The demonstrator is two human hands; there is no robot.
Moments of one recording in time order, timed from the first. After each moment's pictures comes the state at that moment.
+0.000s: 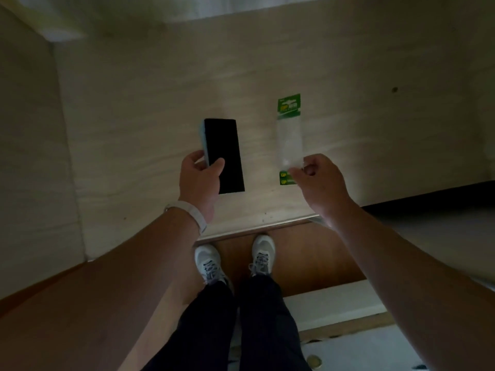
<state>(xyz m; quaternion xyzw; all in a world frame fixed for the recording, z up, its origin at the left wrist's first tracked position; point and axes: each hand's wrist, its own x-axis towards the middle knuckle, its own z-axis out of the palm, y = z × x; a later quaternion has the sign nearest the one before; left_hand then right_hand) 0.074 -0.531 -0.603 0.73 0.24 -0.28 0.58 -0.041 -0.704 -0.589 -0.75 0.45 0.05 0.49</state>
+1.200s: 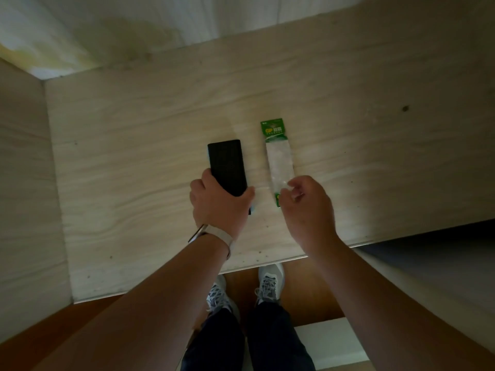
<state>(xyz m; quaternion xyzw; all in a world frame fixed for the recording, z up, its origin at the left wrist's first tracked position) 0.071 -0.595 -0.628 0.95 0.05 -0.19 0.24 -0.019 -0.712 -0.628 -0.79 0.42 0.01 0.45</state>
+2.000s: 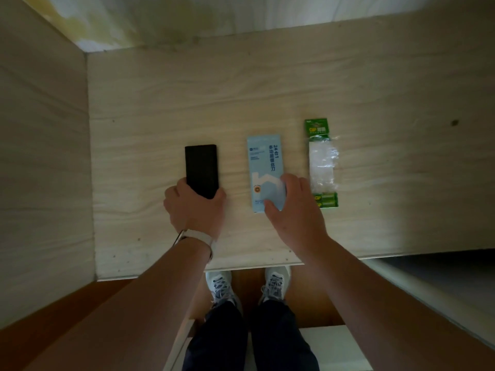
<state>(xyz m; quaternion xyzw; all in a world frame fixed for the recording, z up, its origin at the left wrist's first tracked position) 0.100 -0.504 -0.639 0.95 0.17 -0.13 0.22 0.016 -0.653 -0.637 -0.88 0.29 0.09 0.37</state>
